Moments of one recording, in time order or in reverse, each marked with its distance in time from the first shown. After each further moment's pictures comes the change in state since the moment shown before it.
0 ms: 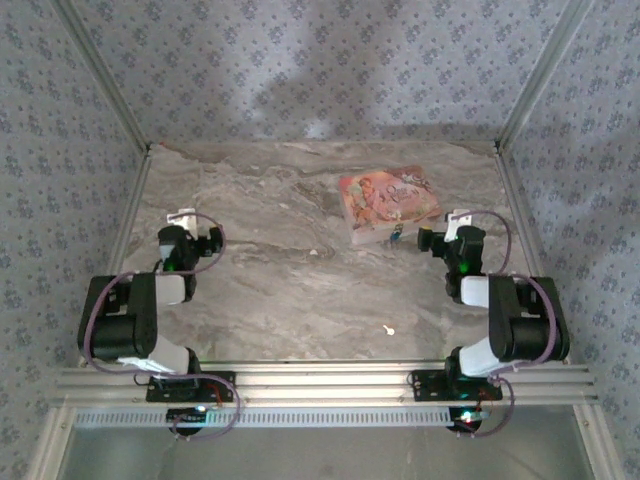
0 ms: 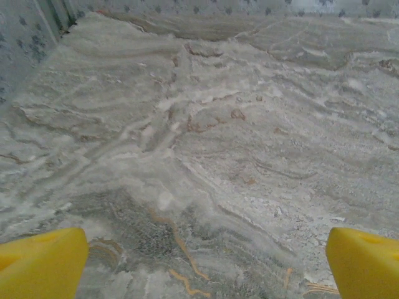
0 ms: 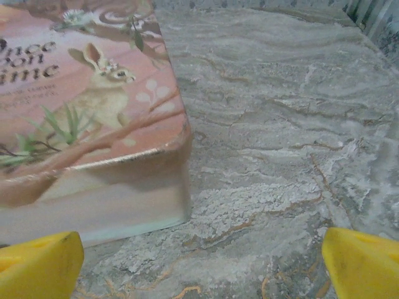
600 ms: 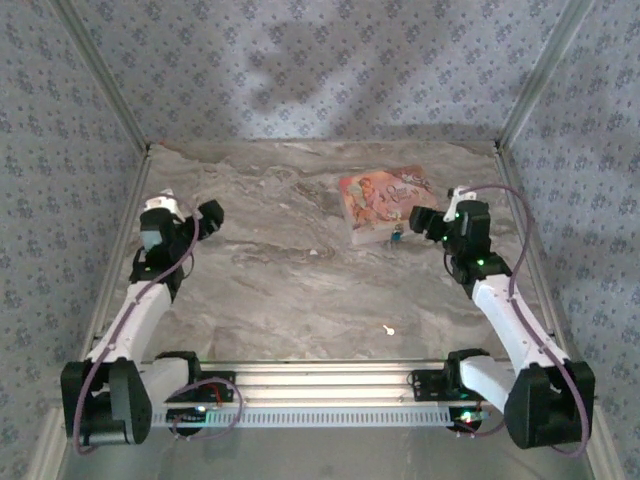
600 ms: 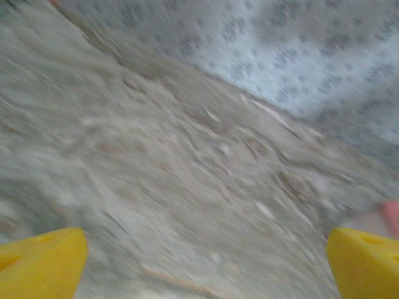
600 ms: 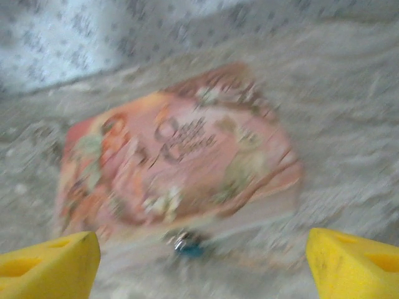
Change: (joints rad) left arm -0.087 -0.429 0.199 -0.621 0.155 -0.486; right arm 0.190 -0.417 0.323 -0.826 -0.032 0.328
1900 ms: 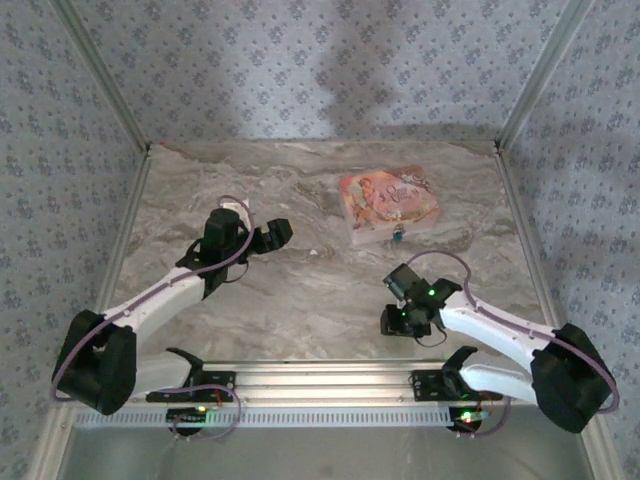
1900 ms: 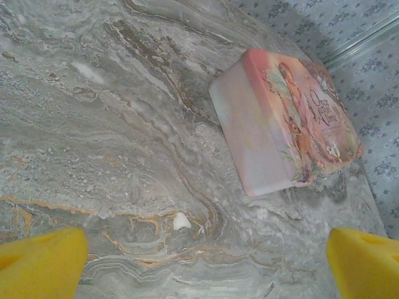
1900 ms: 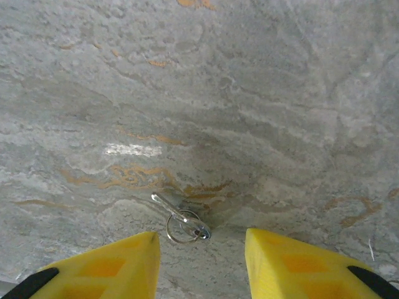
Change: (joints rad) left arm -0.409 0.198 0.049 0.049 0.064 -0.171; right arm 0.552 0.082 -0.193 -0.576 -0.089 0.400
